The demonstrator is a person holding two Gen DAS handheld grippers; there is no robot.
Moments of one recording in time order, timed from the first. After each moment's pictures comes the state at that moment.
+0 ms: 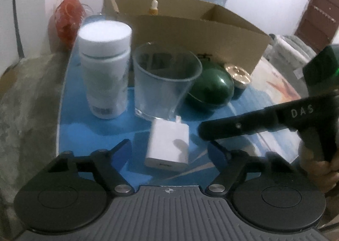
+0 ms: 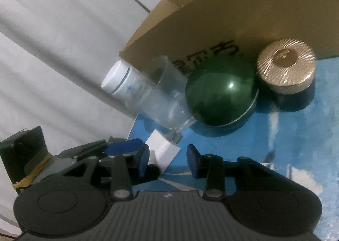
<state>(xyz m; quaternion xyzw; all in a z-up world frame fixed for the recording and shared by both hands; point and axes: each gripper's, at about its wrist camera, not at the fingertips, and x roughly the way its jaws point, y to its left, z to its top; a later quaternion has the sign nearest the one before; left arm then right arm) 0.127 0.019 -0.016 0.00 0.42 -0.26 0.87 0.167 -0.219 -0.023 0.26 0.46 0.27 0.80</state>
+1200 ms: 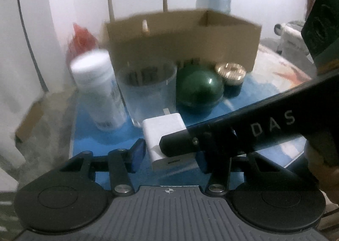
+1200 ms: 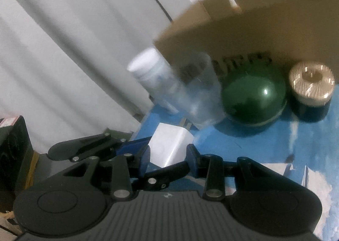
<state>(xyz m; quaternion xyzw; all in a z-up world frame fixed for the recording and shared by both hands) 0.070 -0.017 0.008 0.10 0.34 -0.19 0.92 0.142 -0.177 0.007 0.18 0.42 0.29 0.84</state>
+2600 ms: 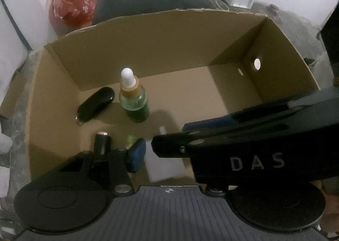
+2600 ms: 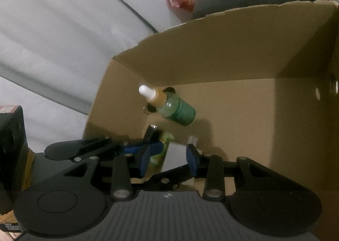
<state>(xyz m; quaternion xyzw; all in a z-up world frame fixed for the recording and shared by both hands) 0.347 -0.106 0.047 0.06 0.54 -0.16 0.82 0.399 -0.261 0.015 0.22 0.56 0.25 0.76</state>
